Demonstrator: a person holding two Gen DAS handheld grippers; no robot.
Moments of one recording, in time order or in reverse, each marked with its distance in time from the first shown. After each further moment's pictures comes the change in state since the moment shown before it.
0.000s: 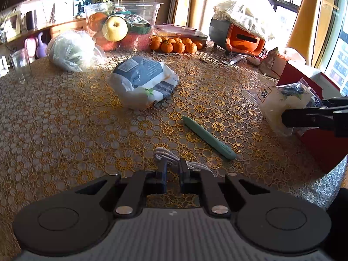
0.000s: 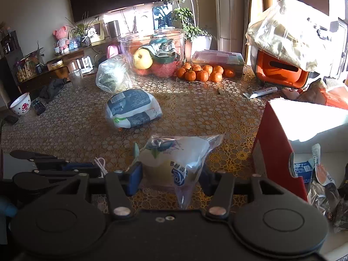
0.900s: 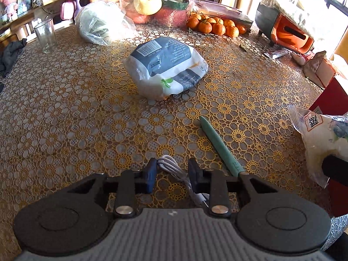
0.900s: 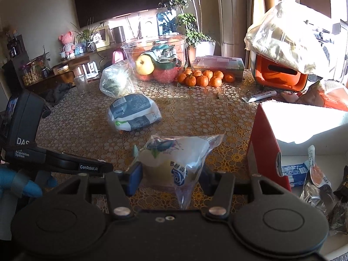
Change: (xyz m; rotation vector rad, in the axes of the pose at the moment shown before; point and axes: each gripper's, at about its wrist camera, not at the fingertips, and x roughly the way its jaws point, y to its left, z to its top) left arm 0.030 -0.024 0.033 -0.163 0.155 0.222; right arm -0.012 -0.015 -0.005 -0.003 -0.032 0.034
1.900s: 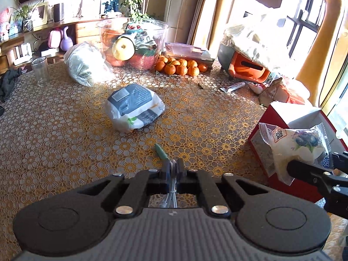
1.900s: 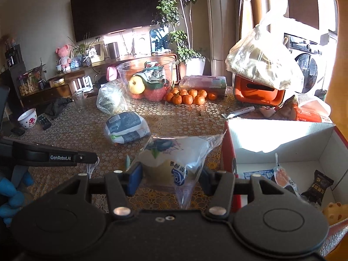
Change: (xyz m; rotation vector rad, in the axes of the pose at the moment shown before) left arm -0.094 -0.034 -0.009 0.028 -0.190 -0.128; right arm -0.066 -0.017 -0.002 0.002 -0.090 -0.045
